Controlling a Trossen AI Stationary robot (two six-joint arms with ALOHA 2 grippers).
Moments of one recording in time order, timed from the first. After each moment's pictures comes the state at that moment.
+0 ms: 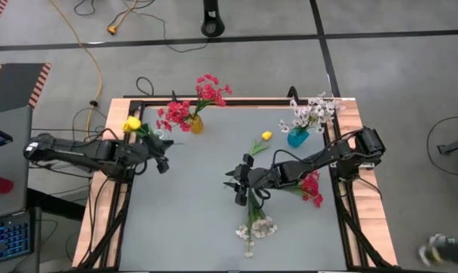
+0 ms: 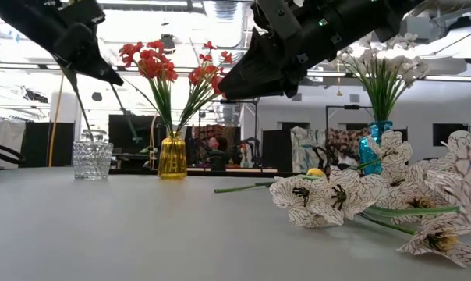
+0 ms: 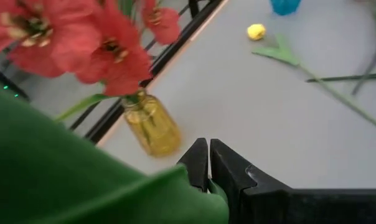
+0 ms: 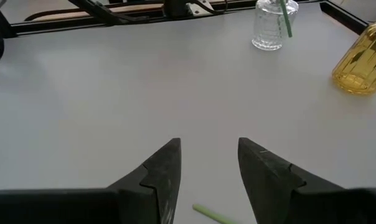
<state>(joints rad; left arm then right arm) -0.10 0.61 0.52 -0.52 -0.66 -0.17 0.23 1.72 0.97 0.27 0.36 0.24</state>
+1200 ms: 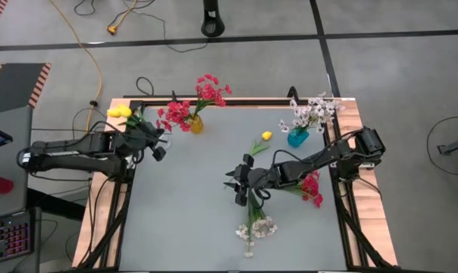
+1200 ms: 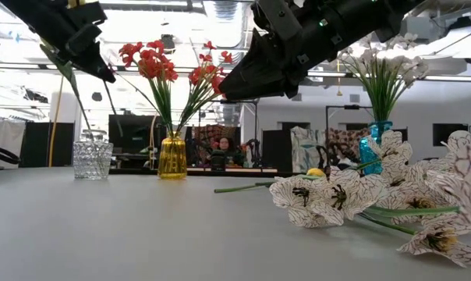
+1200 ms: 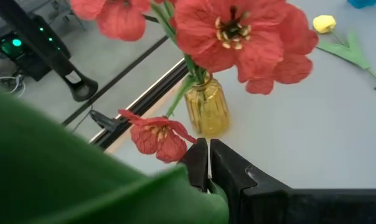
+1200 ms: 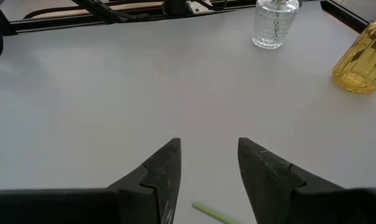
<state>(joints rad) 0.10 0.61 0.65 -0.74 -0.64 -0.25 0.23 1.72 0.97 0.26 0.36 0.24</state>
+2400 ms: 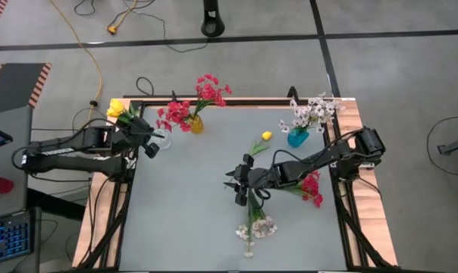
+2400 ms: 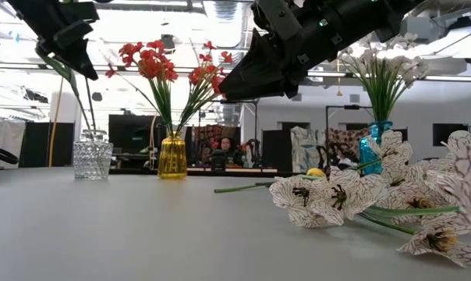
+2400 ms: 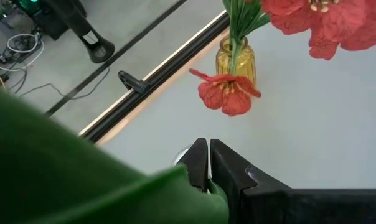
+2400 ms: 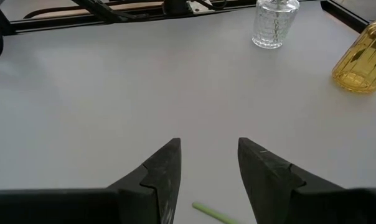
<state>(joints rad) 0.14 0.64 0.79 -1.04 -0.64 -0.38 0.23 1.72 0.97 0.26 0.36 0.24</state>
